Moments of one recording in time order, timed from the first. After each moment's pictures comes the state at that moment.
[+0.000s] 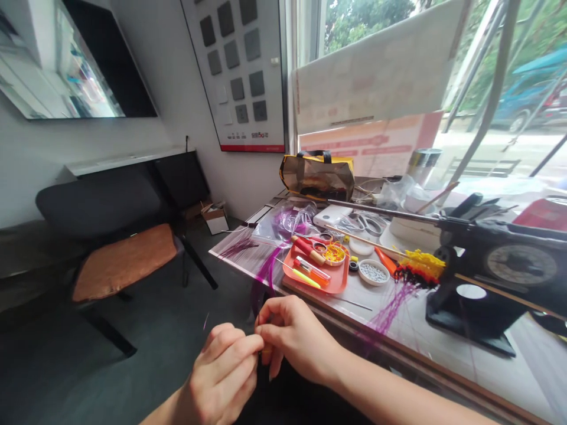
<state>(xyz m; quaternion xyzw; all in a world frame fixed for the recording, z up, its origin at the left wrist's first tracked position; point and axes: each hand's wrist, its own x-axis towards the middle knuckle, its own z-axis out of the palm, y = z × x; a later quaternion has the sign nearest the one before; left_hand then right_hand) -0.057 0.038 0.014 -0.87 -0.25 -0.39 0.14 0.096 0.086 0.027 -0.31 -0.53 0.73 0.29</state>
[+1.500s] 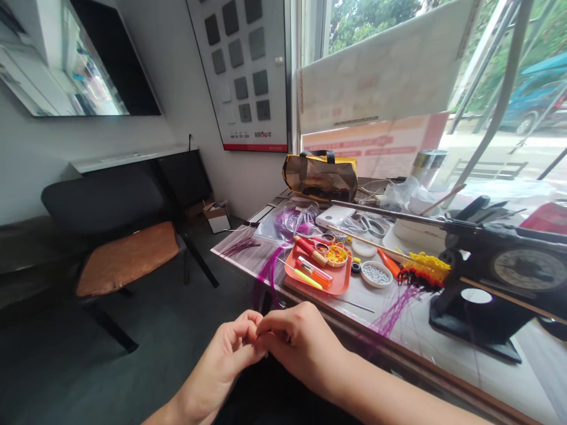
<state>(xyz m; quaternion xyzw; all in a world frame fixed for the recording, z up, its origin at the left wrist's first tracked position) -0.038 0.038 0.032 -0.50 -0.49 -0.44 -0.57 0.110 0.079 0.036 -0.30 -0.80 0.41 0.31</state>
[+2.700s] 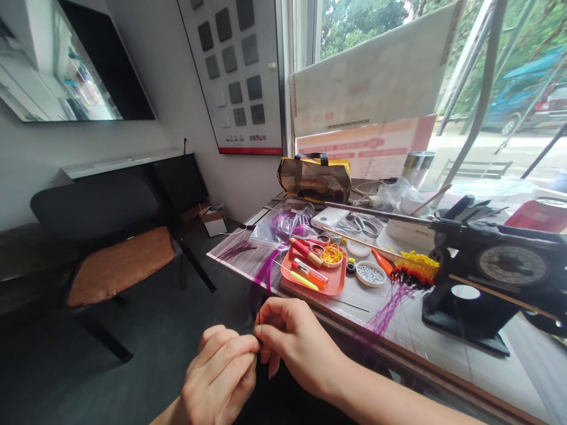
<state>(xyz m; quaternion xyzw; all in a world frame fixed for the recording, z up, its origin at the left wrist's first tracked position) -0.052 0.032 0.023 -0.84 -0.32 -0.43 0.09 0.102 0.076 0.045 -0.33 -0.58 0.67 0.32</state>
